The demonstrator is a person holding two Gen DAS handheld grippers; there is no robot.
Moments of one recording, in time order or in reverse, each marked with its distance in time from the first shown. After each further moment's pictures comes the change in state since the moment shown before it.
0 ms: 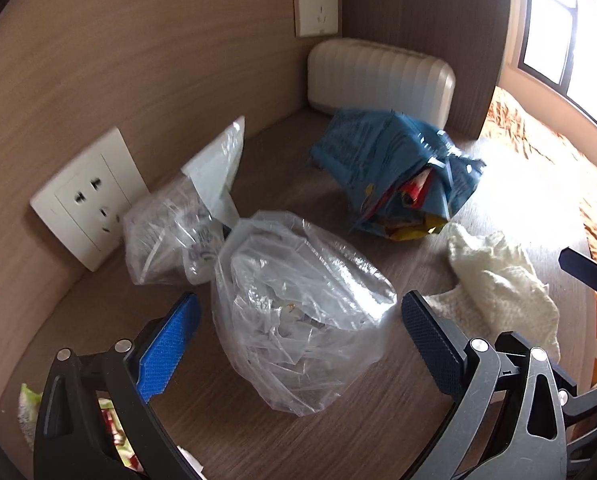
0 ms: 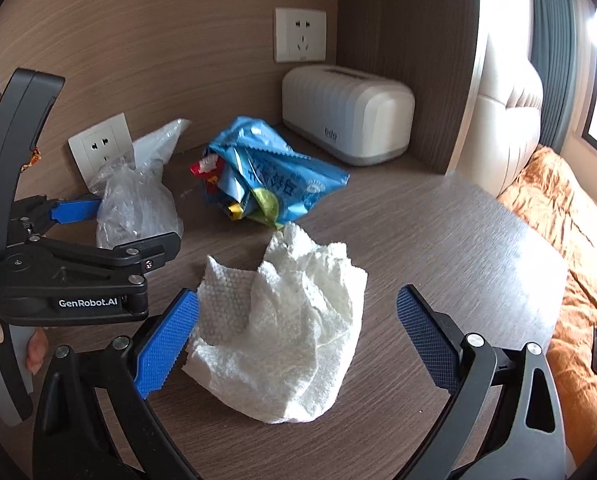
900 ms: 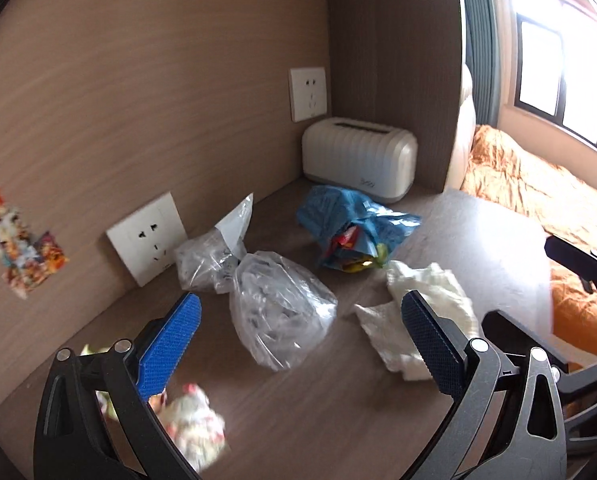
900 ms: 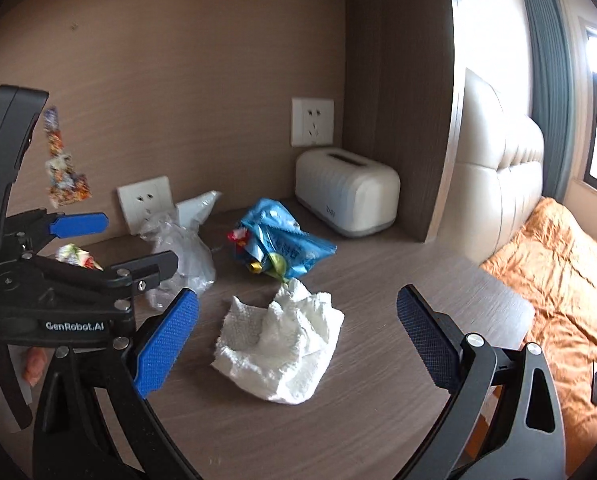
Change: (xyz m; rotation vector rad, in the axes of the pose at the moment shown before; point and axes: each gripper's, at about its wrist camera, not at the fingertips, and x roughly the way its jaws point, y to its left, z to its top) left arm -0.097 -0.025 -0.015 0.000 -0.217 0.063; right arm -0.075 -0.008 -0.007 -0.049 -0.253 0.044
